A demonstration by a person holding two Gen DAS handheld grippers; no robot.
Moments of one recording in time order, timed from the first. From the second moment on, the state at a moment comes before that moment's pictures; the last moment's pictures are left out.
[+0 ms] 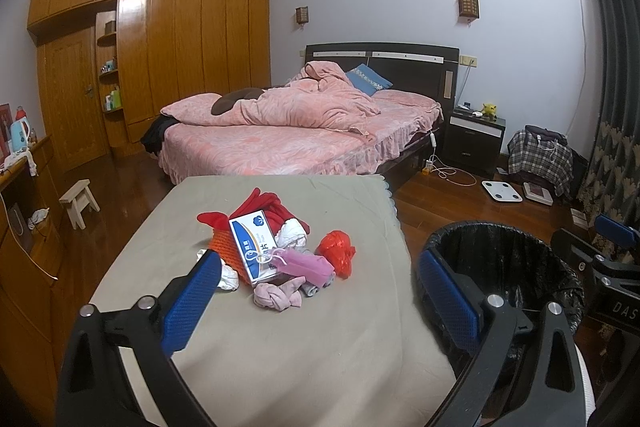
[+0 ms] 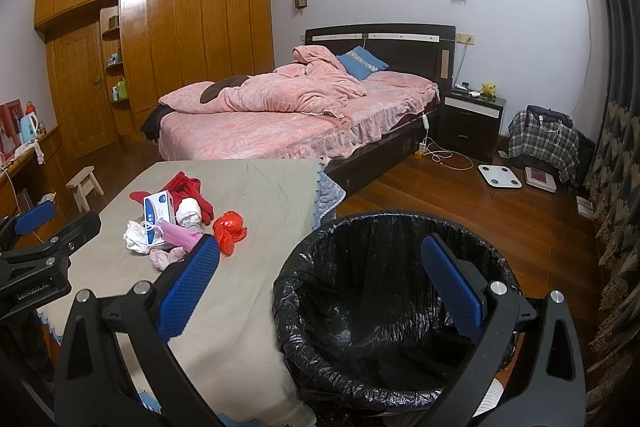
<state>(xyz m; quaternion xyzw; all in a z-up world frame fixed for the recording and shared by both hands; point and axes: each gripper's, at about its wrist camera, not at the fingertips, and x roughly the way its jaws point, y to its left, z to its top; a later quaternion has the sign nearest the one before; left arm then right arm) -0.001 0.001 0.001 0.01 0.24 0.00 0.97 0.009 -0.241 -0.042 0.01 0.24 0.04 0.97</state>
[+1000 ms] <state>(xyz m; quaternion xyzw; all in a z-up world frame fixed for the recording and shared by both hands) 0.001 0.009 -0.022 0.01 0.25 0.00 0.97 0.013 -0.241 -0.045 0.02 0.25 0.04 0.97</state>
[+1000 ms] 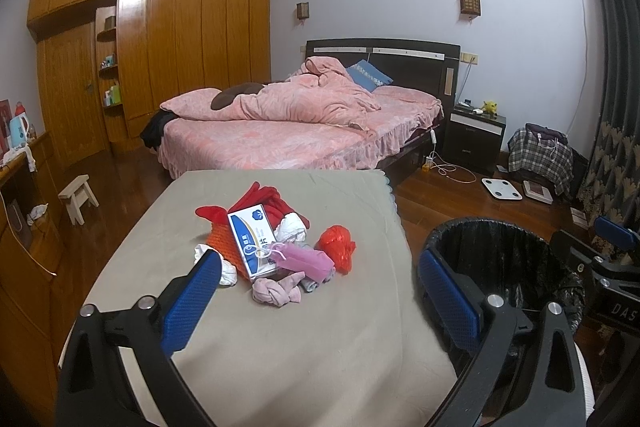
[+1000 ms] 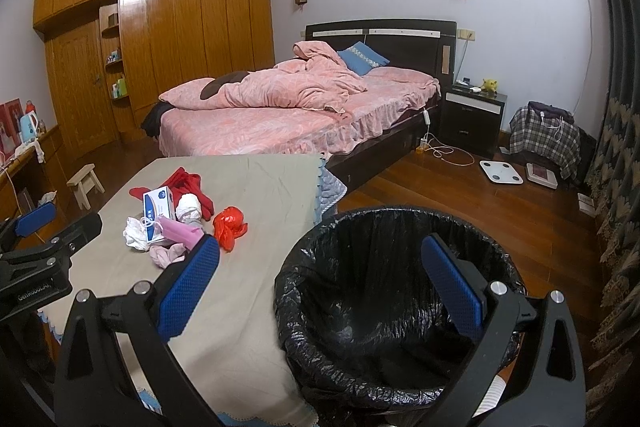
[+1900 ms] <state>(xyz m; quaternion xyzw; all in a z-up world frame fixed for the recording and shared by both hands) 0.040 0.064 -0.060 0.01 0.25 0.07 0.97 0.079 -0.197 -0.087 0.01 0.26 0.08 0.96</state>
